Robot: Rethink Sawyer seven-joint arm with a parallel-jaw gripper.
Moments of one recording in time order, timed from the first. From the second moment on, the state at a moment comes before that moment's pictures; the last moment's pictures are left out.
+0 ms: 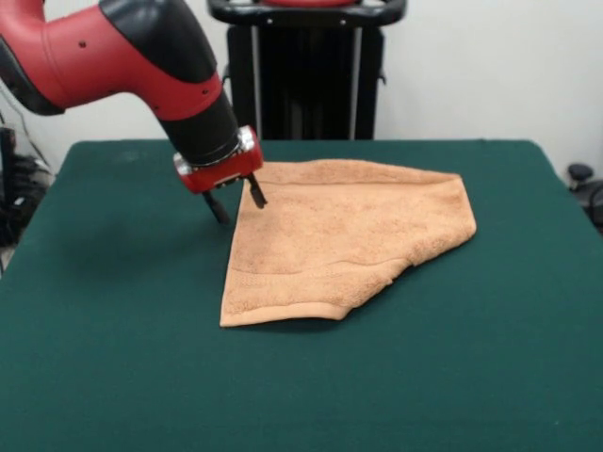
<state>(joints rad) -1.07 -0.34 0.80 1.78 -0.86 0.88 1.66</state>
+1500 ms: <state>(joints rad) -1.02 -0.36 0.73 1.78 -0.82 0.80 1.66</state>
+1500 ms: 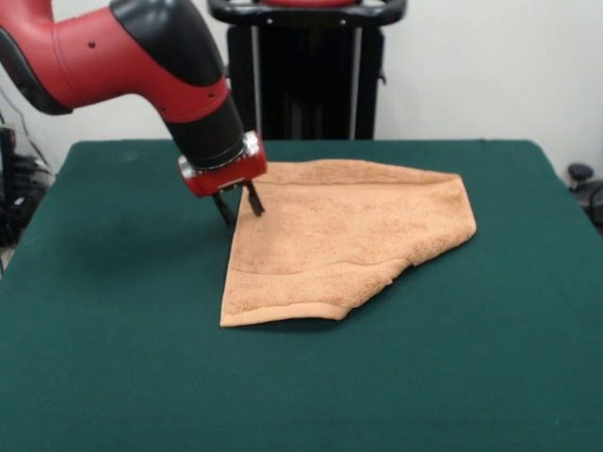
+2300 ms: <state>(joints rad) -1.04 -0.33 0.73 1.77 -0.78 0.78 1.66</state>
